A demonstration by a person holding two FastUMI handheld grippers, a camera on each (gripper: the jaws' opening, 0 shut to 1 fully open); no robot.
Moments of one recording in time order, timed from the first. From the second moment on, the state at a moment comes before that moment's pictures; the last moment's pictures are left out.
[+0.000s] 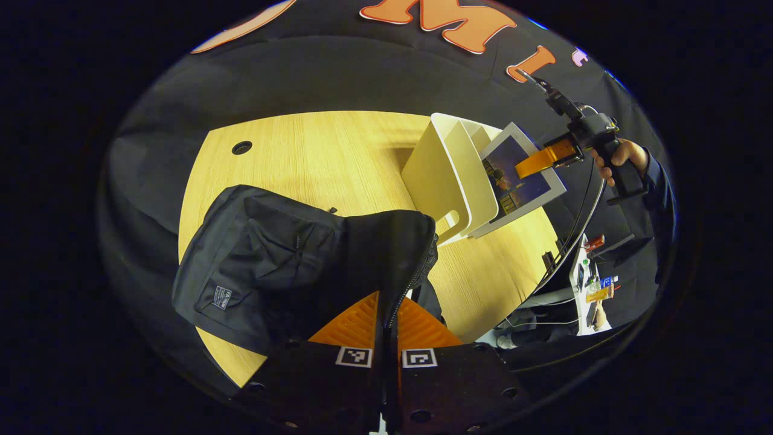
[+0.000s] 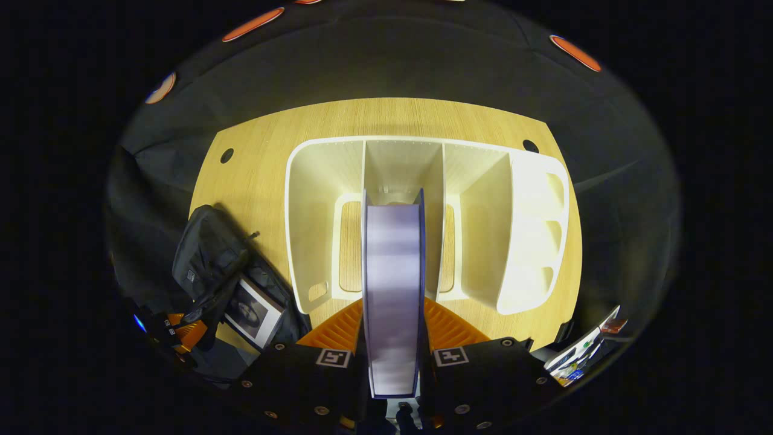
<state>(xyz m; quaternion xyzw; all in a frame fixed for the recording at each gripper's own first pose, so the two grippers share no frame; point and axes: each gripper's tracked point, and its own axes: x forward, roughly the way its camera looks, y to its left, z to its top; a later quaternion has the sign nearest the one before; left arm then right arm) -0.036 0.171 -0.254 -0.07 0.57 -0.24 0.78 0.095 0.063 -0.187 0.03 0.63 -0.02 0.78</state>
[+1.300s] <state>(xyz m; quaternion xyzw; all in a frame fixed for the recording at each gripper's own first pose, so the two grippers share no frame) -0.041 0.171 -0.257 -0.03 0.56 -0.31 0.77 -0.066 0.098 -0.171 0.17 0.60 -0.04 0.78</state>
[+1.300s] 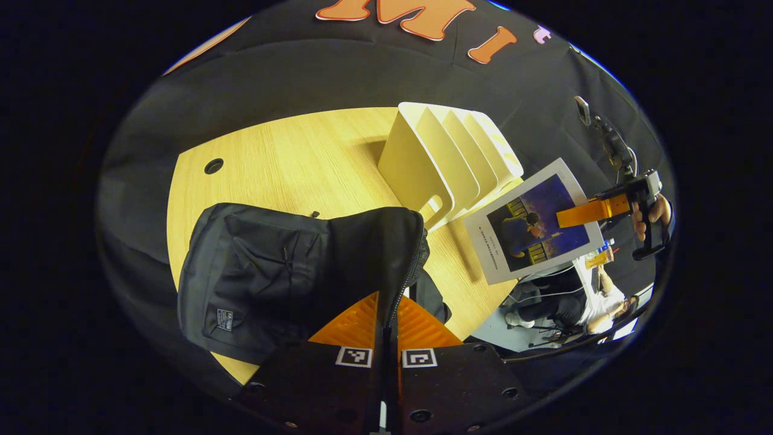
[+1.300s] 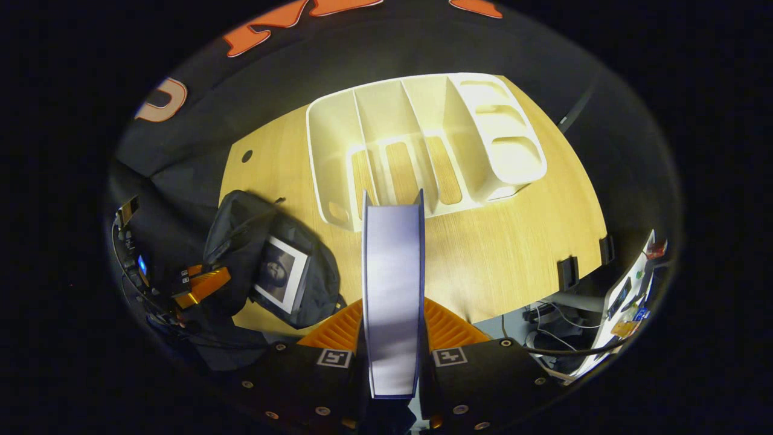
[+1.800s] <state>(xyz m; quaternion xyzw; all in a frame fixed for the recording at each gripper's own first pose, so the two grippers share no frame) -0.033 0.175 -0.252 0.00 0.56 -0.31 0.77 -0.093 0.114 -0.163 0.30 0.54 0.00 0.79</state>
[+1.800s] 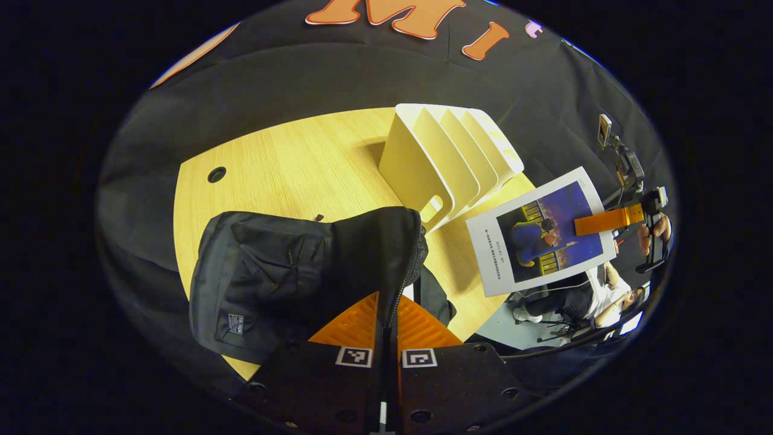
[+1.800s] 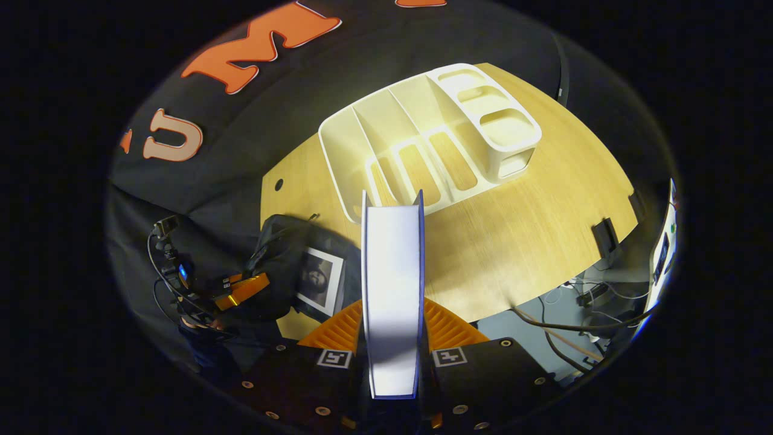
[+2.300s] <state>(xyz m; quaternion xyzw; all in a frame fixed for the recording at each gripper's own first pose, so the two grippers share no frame) -0.024 0.181 -0.227 0.02 0.55 -0.31 0.78 -0.084 0.171 -0.178 0.40 0.49 0.07 0.78</state>
